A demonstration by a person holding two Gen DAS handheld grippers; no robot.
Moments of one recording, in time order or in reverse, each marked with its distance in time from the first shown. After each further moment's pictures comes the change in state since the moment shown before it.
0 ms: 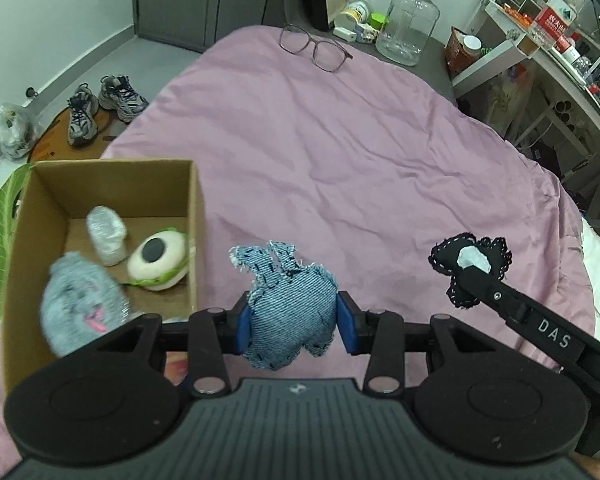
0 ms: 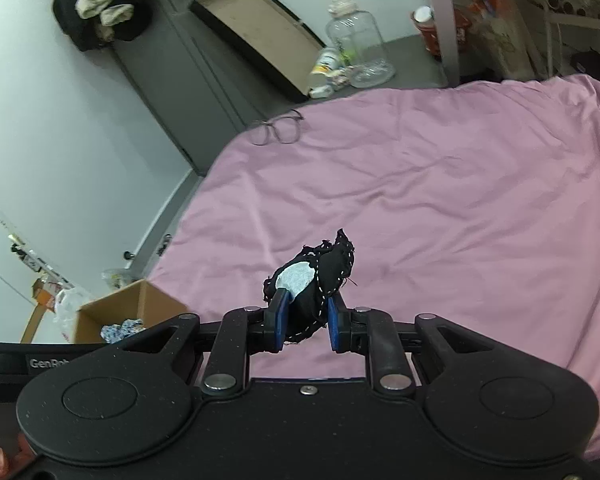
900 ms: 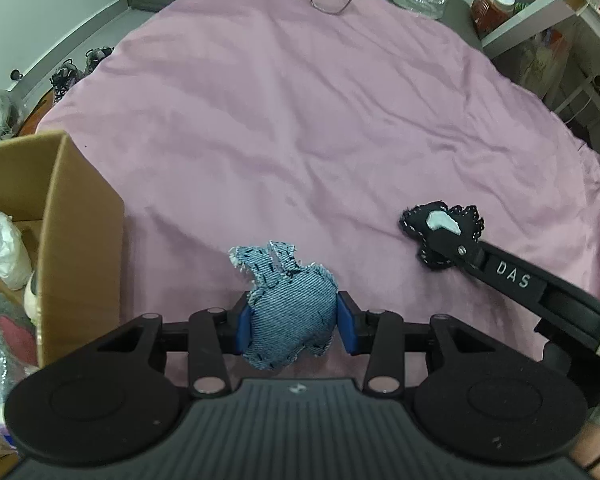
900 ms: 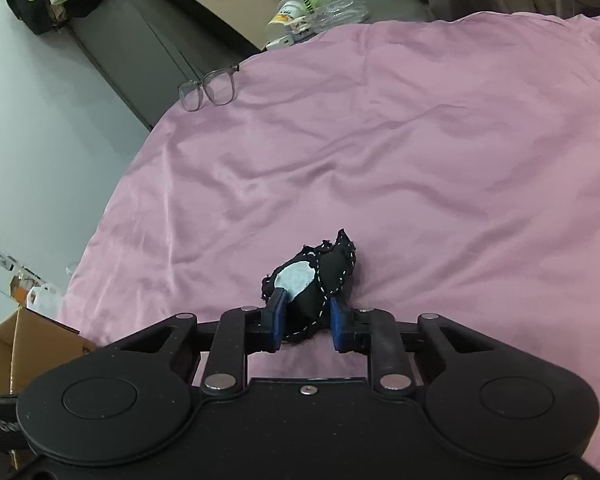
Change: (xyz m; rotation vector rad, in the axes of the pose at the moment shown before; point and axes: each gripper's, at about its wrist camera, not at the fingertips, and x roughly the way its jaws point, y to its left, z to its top) left arm 0.118 -0.026 0.020 0.001 0.086 0.042; right arm 0.135 -0.072 0.016 0.046 0.095 -0.032
